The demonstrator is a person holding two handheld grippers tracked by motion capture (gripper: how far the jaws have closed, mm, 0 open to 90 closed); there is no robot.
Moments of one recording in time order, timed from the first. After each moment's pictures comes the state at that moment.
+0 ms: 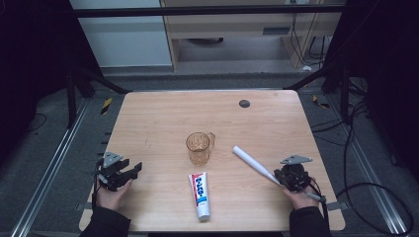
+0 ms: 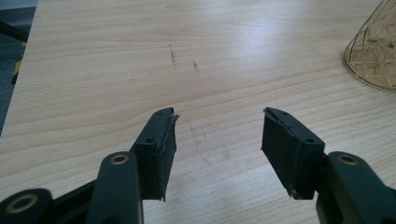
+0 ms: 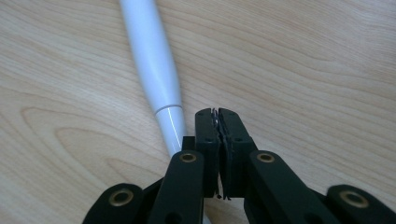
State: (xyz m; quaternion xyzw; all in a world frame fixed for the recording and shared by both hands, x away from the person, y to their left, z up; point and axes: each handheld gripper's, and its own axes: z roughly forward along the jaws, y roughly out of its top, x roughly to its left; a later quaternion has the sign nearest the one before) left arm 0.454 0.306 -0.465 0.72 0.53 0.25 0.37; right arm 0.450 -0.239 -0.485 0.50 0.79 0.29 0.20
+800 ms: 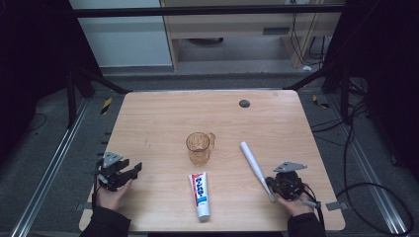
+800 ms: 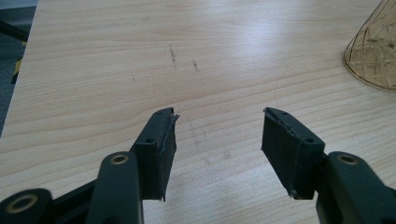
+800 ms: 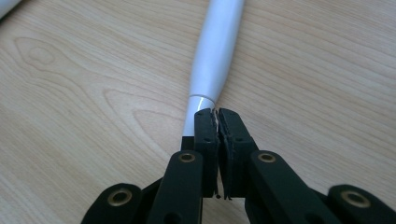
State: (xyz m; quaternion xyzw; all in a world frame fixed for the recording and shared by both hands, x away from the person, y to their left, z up) left arm 0.454 0.306 -0.464 0.72 0.53 0.25 0.37; right arm 0.430 -0.219 -0.485 0.47 0.81 0.32 0.16
